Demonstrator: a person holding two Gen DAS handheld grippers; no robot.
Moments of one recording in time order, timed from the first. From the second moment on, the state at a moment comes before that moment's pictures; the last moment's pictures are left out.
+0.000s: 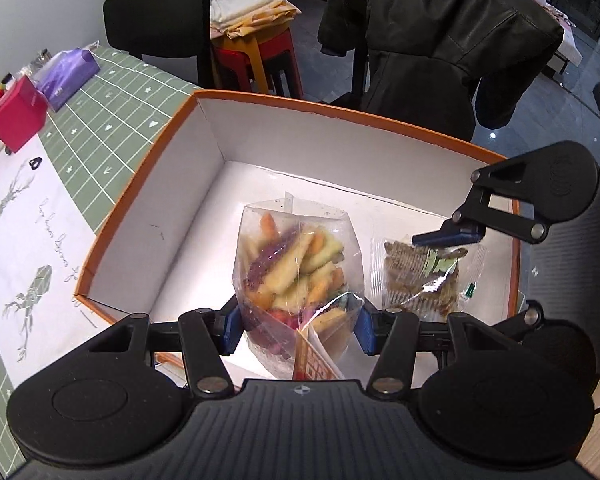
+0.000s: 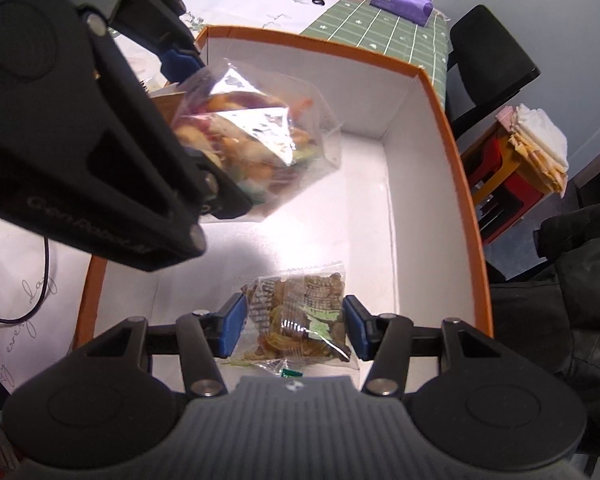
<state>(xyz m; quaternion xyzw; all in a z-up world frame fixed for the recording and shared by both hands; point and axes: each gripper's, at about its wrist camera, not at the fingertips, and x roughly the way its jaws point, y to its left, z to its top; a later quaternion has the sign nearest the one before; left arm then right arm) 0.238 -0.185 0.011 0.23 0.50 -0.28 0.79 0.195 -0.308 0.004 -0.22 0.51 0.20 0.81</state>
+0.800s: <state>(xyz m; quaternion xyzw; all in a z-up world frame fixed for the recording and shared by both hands) 0.233 -0.184 0.012 0.20 0.54 -0.27 0.77 0.202 -0.304 0.007 -0.21 0.51 0.22 0.80</state>
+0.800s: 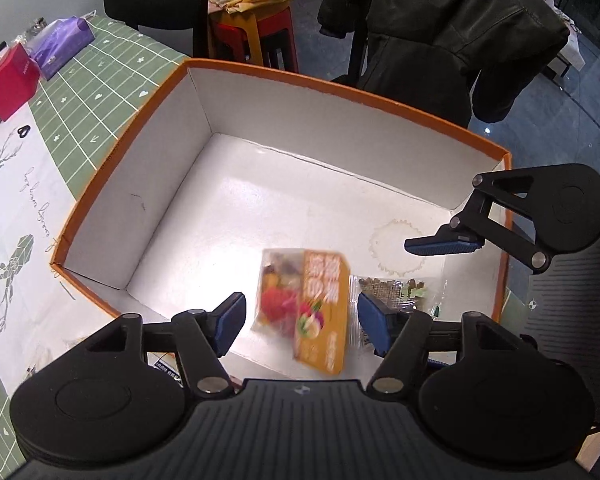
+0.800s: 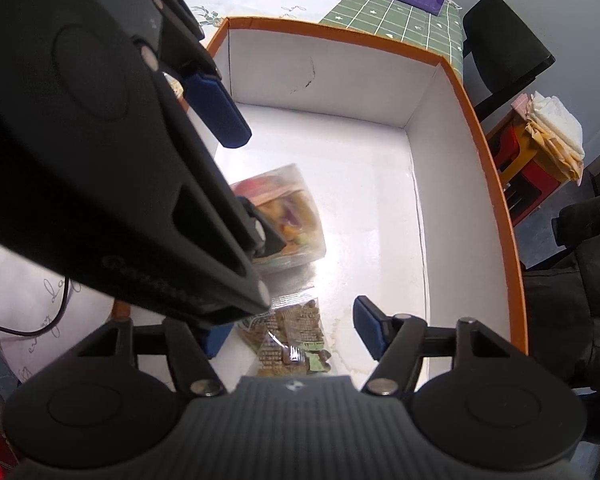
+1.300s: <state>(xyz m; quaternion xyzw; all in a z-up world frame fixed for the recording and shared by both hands) 0.181 -0.108 0.086 0.17 0.47 -0.24 0.83 0.157 -0.284 0.052 -0.18 0.44 0.19 0.86</state>
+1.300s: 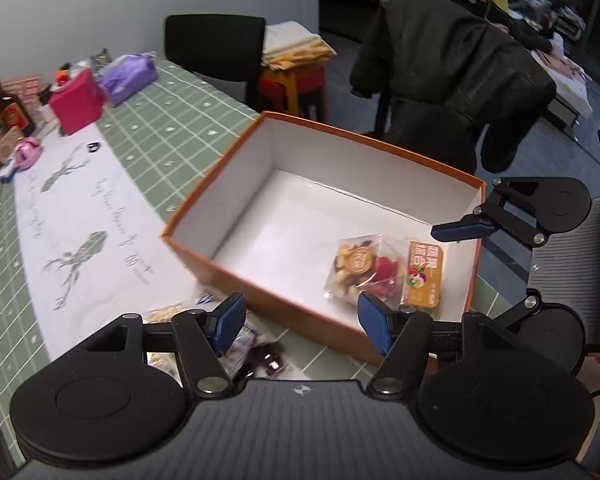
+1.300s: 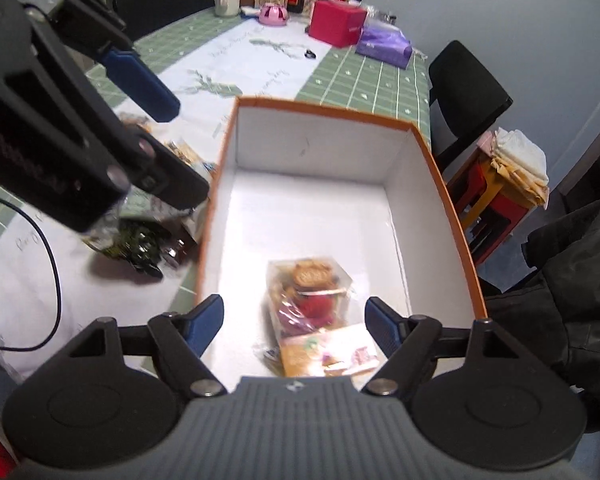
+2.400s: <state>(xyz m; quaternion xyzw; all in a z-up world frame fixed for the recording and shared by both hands) 0.219 0.059 -0.049 -0.15 0.60 -0.01 0.78 0.175 -0.121 -0.008 -0.47 0.34 0.37 0.72</state>
